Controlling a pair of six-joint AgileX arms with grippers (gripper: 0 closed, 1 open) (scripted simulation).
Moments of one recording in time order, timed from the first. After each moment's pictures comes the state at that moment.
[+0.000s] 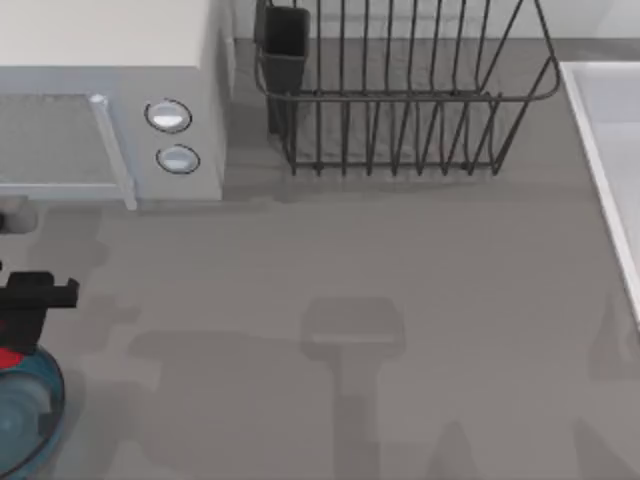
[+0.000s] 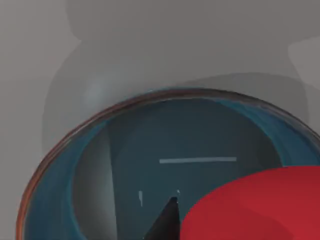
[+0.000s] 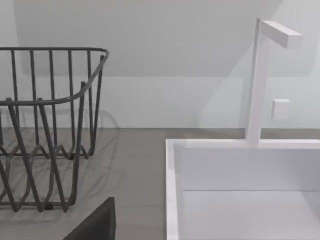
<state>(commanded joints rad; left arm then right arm) -0.01 1.48 0.95 -0.99 0.05 0.02 0.00 0.00 0.00 0.00 0.00 0.00</state>
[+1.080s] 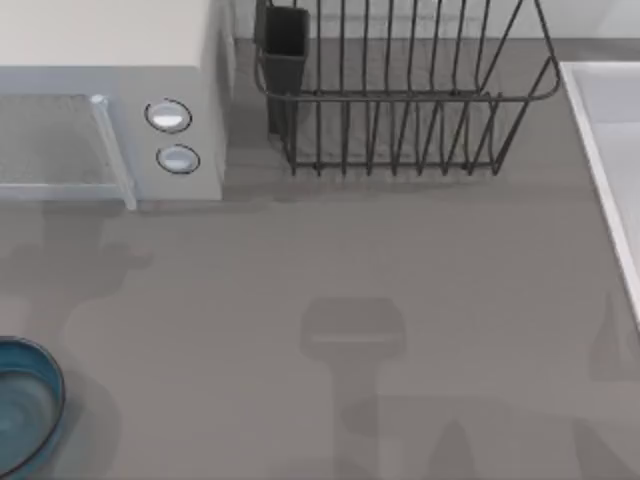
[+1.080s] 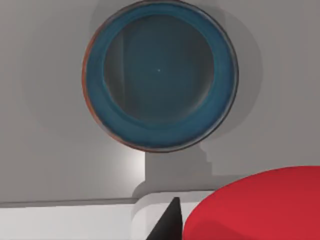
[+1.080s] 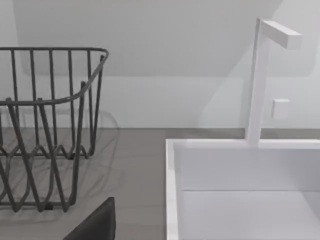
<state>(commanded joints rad) -0.04 1.42 1.63 -1.72 0.04 -0.01 0.00 0.00 0.00 0.00 0.00 0.00</state>
